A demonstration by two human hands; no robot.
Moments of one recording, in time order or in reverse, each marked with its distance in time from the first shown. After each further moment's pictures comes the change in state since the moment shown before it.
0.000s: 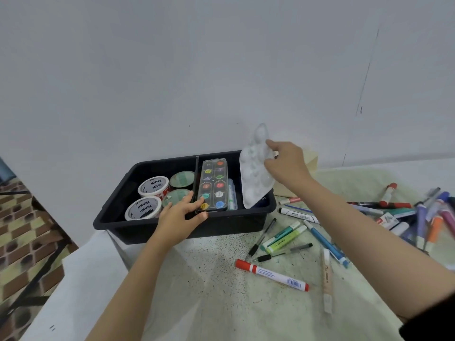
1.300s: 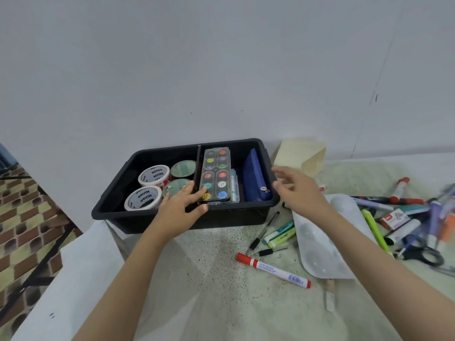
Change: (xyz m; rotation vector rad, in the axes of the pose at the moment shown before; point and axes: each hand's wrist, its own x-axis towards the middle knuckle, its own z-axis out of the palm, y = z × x) left_hand -0.001 0.000 -0.001 0.036 -0.021 0.080; right_hand -0.038 0.061 0.014 0.012 -0.168 -0.028
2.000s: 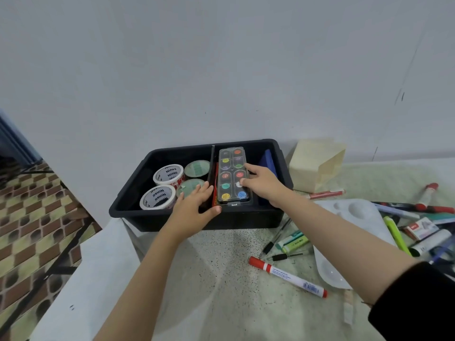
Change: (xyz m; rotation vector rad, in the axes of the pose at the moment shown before) left_hand 0.000 0.001 -0.001 -0.076 0.024 -0.028; right_hand 0.070 -0.026 0.082 0.410 -0.302 0.217
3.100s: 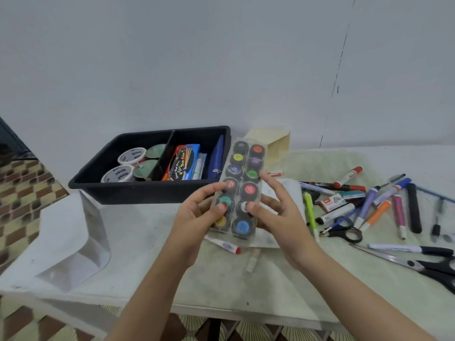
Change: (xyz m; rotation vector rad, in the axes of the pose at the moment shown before) left_hand -0.102 0.187 0.083 -1.130 0.103 -0.037; right_hand -0.217 0.049 -0.113 0.533 0.057 -0.138
